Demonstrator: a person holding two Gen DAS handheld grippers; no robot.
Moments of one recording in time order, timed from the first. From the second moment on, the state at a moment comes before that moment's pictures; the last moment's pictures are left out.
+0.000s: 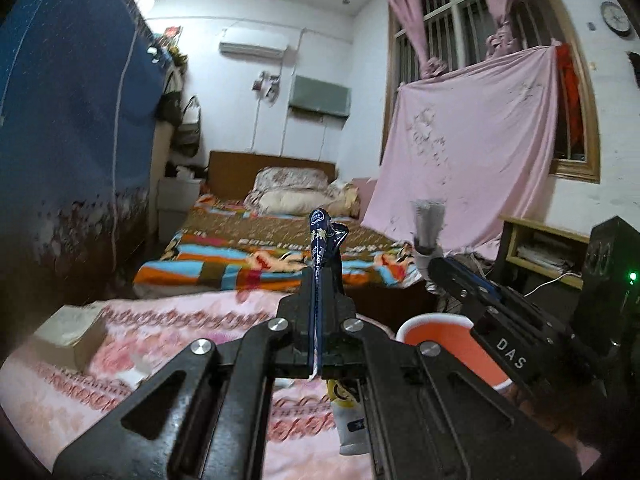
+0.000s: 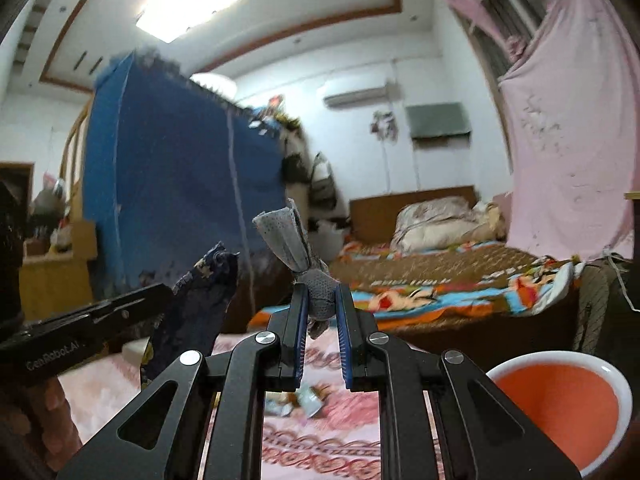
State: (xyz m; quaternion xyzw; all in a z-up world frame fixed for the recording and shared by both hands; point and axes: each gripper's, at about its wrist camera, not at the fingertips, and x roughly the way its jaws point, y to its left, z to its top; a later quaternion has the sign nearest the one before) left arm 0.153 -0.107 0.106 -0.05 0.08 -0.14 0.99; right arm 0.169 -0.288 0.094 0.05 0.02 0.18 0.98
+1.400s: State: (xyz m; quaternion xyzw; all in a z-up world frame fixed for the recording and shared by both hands) left arm 0.282 -0.292 0.075 -0.09 0.29 -0.28 0.91; right arm 0.194 -0.447 0.060 0.19 0.12 -0.09 0.97
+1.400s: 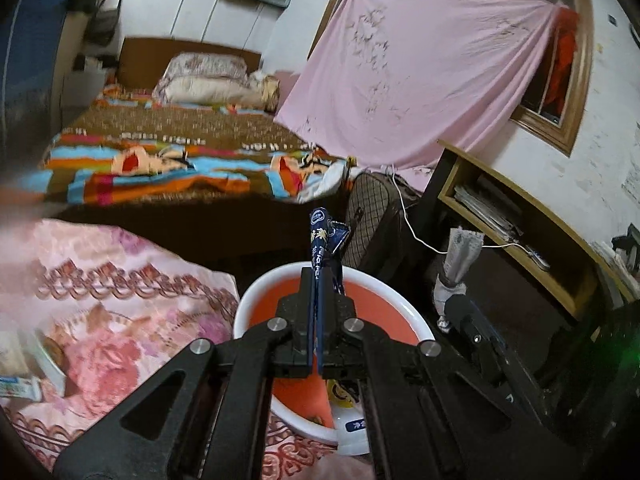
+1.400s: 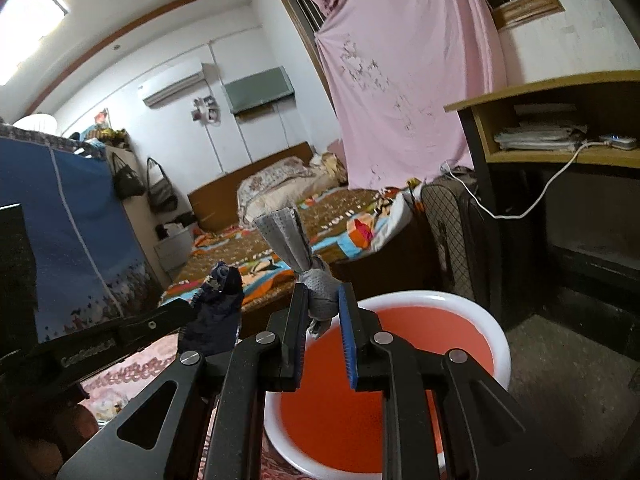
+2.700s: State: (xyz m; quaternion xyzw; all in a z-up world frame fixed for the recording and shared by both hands) left arm 0.220 -0.141 0.093 -0.08 0.15 -0.11 0.98; right arm 0.177 -0.377 0.086 0.12 0.02 -0.02 0.99
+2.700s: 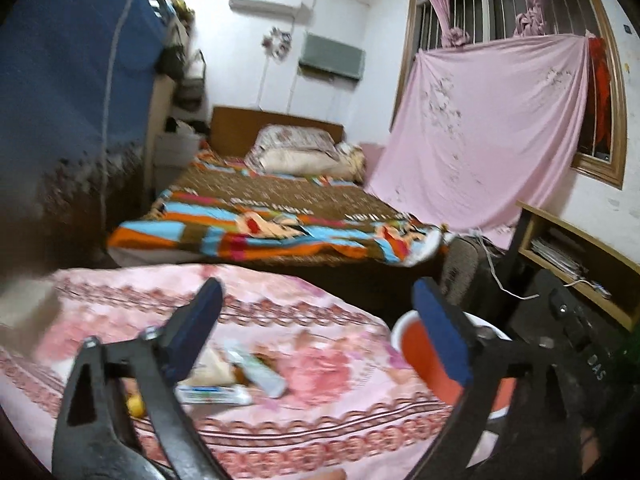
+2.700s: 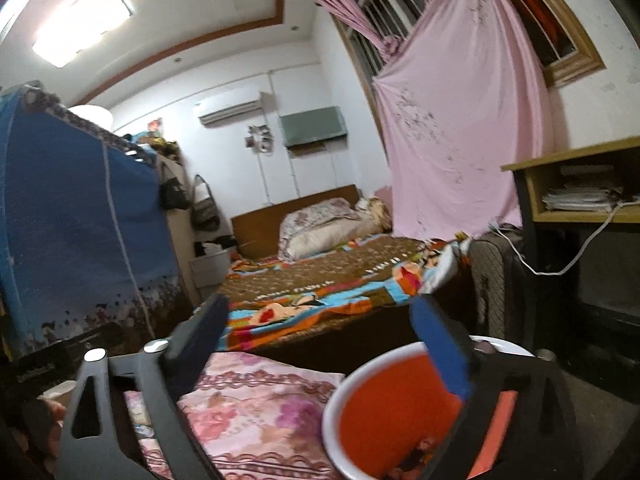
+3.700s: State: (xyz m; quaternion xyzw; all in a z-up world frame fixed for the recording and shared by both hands) left arm 0.134 -0.008 0.072 -0.03 0.06 0.04 1.00; right arm 0.150 -0.245 0.085 0.02 -0.06 0.13 0.99
